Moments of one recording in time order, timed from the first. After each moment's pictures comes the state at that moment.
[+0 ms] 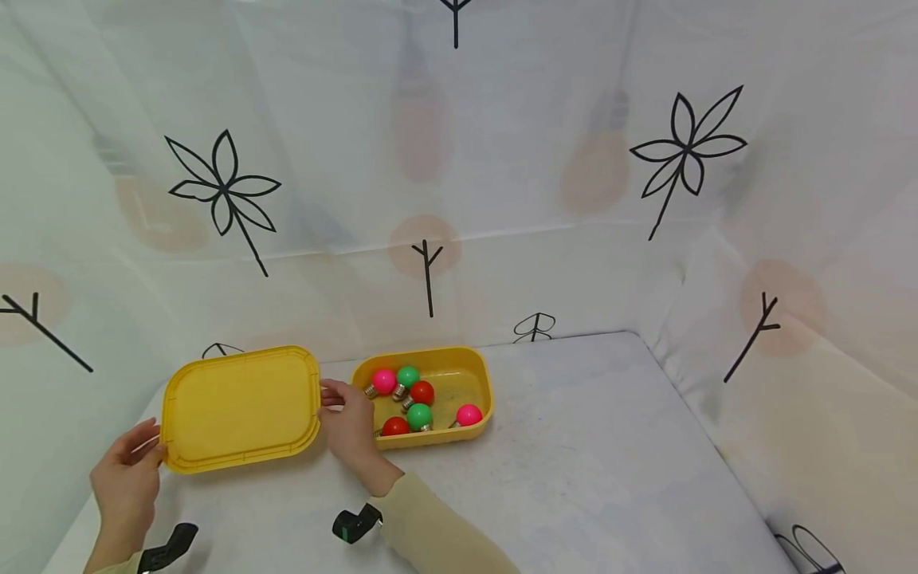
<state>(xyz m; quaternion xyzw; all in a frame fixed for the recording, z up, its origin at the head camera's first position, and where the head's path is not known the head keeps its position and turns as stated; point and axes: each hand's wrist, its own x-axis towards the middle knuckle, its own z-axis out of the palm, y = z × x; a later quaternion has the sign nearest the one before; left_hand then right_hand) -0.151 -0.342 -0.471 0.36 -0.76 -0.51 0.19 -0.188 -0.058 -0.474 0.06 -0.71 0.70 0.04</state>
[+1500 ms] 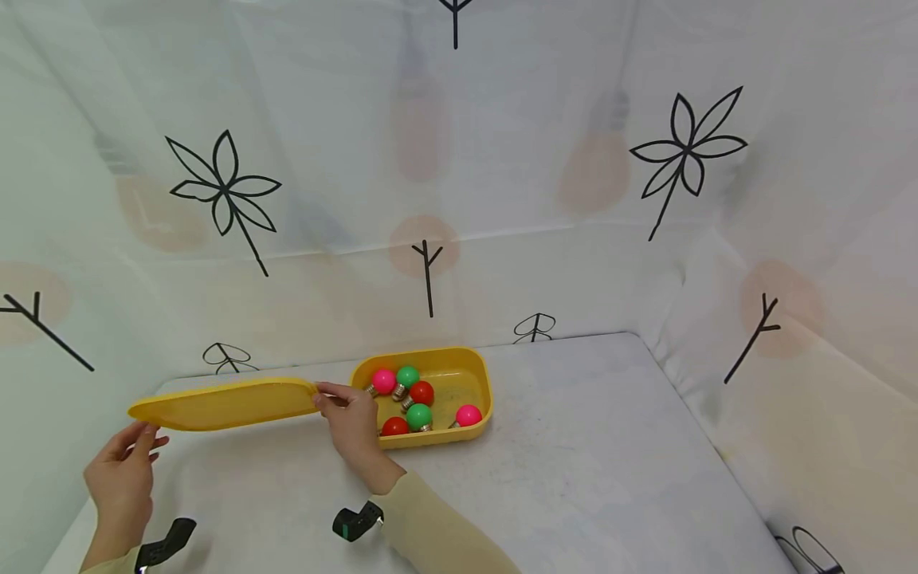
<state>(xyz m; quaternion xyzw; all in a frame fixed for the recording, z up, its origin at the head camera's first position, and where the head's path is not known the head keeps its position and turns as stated) -0.146 -0.344 -0.467 0.33 -0.73 -0.55 0.25 -0.189 -0.055 -0.474 0.05 -0.65 0.75 0.03</state>
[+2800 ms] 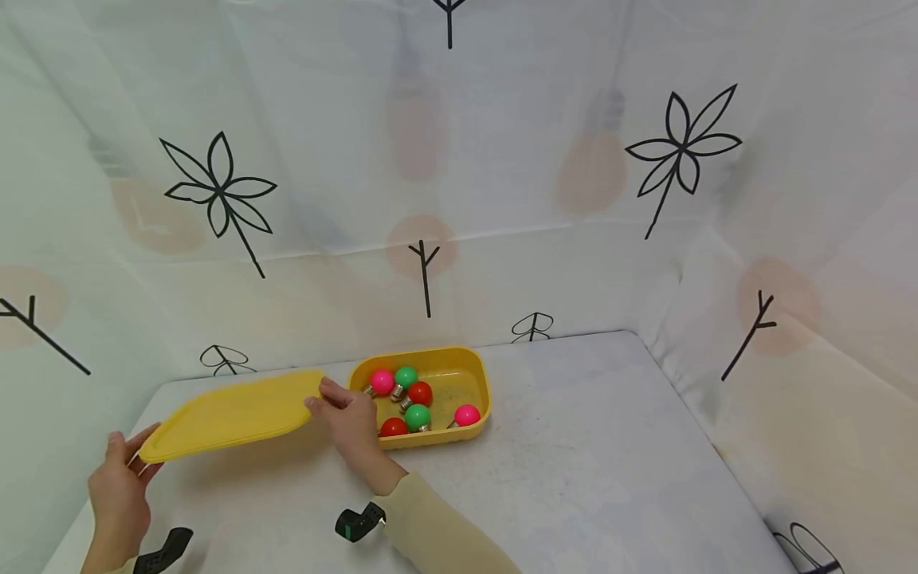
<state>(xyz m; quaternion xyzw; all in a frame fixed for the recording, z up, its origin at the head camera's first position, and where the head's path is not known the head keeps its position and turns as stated) -0.138 -0.346 -0.467 0.30 -0.65 -0.66 0.20 -0.187 -0.051 -0.471 0.04 -0.65 0.76 0.00</state>
